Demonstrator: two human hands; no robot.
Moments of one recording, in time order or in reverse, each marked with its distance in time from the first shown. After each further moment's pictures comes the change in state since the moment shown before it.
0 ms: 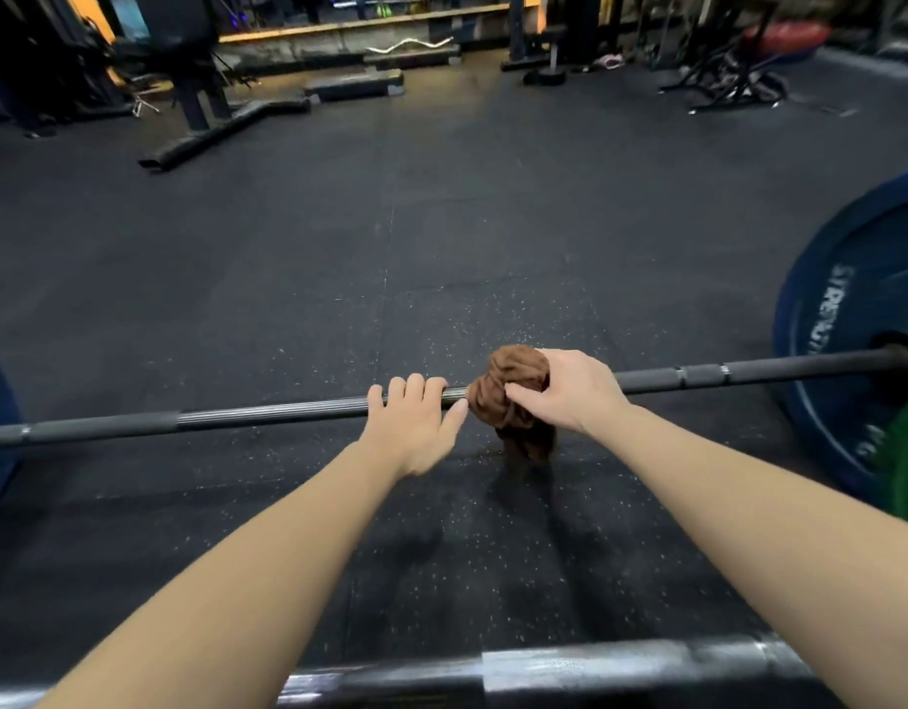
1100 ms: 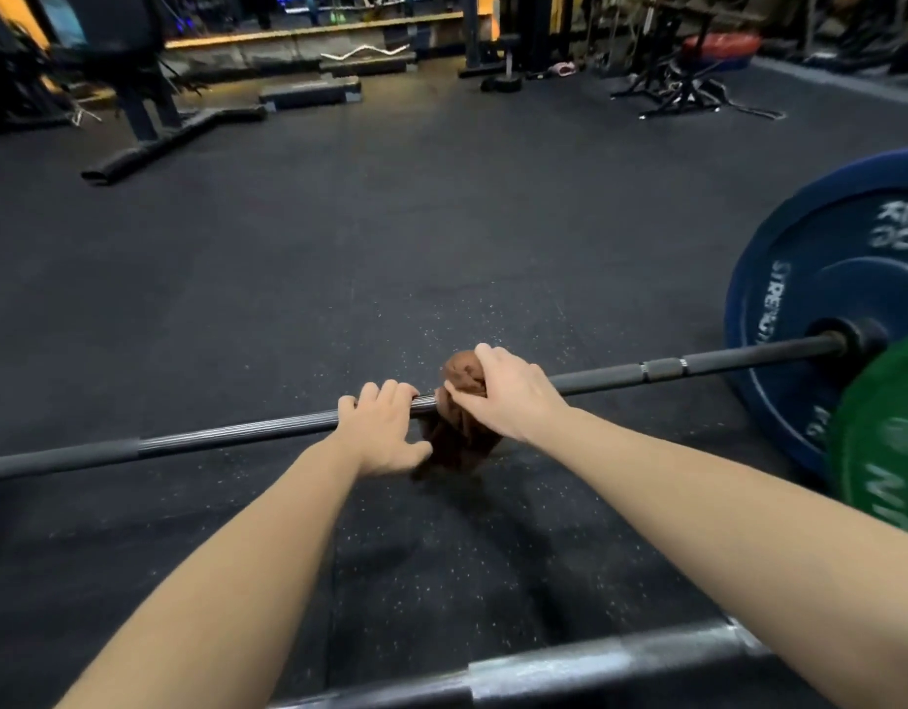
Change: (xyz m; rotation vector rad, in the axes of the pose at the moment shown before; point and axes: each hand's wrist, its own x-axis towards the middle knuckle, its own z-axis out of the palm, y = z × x) left_hand 0.013 -0.013 -0.018 -0.011 -0.167 0.110; right_hand -0.001 -0.040 0.004 -0.009 -0.035 -0.012
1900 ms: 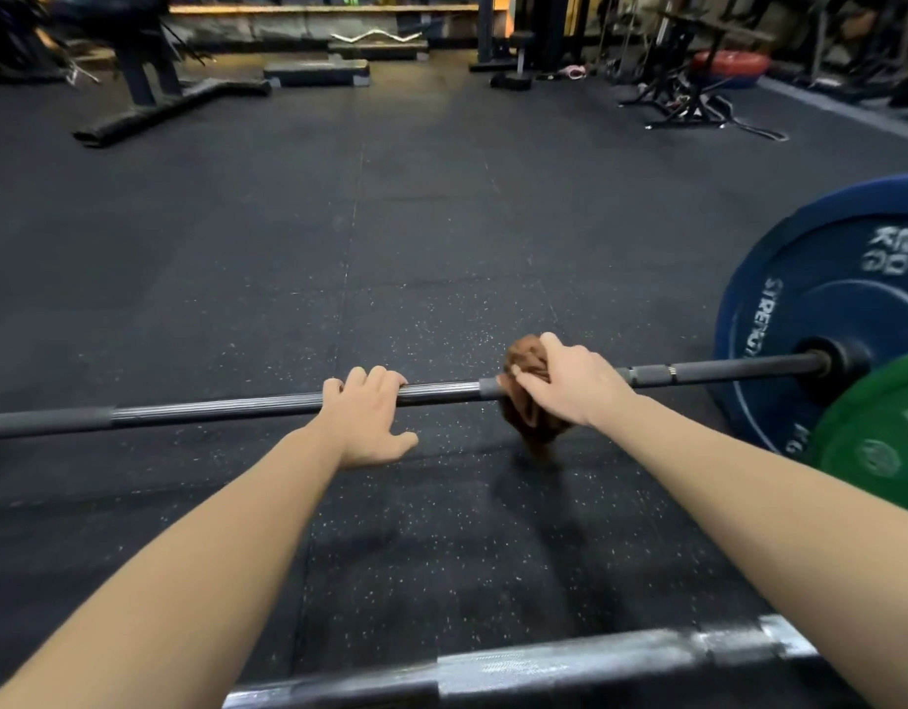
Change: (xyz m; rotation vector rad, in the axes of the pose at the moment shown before) left_hand 0.001 -0.001 0.006 0.055 0.049 0.010; right_hand -0.004 0.077 -0.029 -0.106 -0.040 0.117
